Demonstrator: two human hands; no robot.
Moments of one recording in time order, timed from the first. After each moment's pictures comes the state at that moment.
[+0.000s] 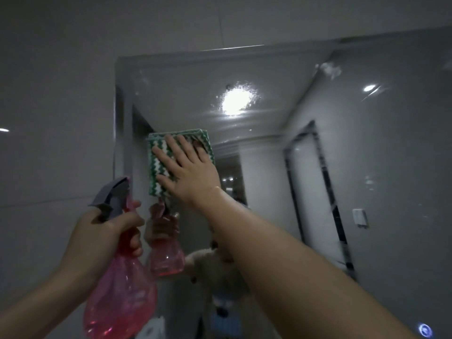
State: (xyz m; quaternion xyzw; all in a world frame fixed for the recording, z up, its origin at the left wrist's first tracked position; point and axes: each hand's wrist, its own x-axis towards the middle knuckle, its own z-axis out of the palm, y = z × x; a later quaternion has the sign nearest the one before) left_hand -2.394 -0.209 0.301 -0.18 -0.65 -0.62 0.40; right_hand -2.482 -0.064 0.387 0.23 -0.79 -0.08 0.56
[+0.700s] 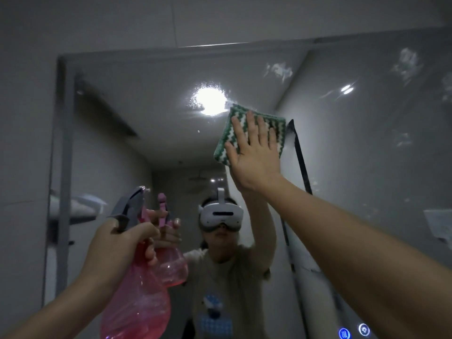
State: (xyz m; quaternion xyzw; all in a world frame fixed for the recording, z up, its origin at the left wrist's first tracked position) left_hand -2.400 -0.082 0.285 -0.22 -0.64 -0.65 0.34; right_hand -2.488 0.139 0.388 0.06 -0.78 0.09 0.62
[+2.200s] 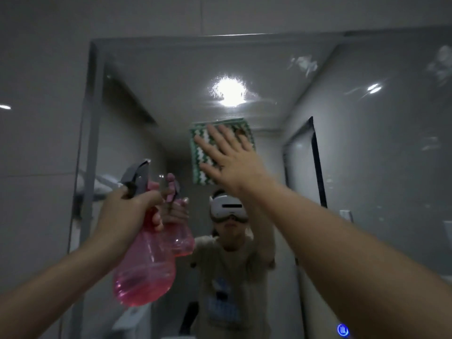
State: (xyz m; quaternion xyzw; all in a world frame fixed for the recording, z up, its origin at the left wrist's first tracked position) left_hand -2.392 -0.085 0.297 -0.20 -0.61 -0.68 0.37; right_hand -2.479 0.096 0.373 0.22 -0.79 -0.09 0.56
